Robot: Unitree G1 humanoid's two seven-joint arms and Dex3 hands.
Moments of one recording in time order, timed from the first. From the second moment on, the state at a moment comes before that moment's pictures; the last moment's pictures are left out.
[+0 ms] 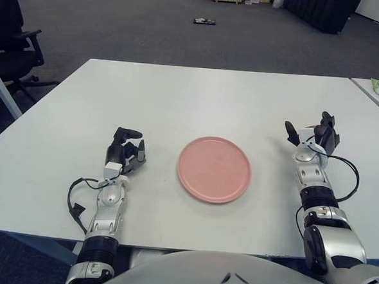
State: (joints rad) left arm 0.08 0.05 0.13 0.33 0.05 -0.34 0.15; right arm -0.44 -0.23 -0.12 0.77 -0.29 0.16 -0.64
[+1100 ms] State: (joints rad) left arm 0.09 0.05 0.13 0.31 0.05 -0.32 0.15; right arm -0.49 -0.24 -0.10 1.00 -0.26 0.16 -0.67
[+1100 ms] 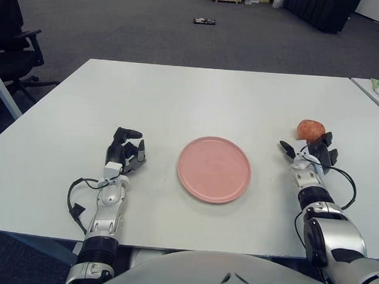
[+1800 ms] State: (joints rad) left arm 0.10 0.05 0.12 0.29 0.05 -0.31 0.16; right arm -0.56 -0.26 -0.13 1.11 -0.25 0.13 -0.75
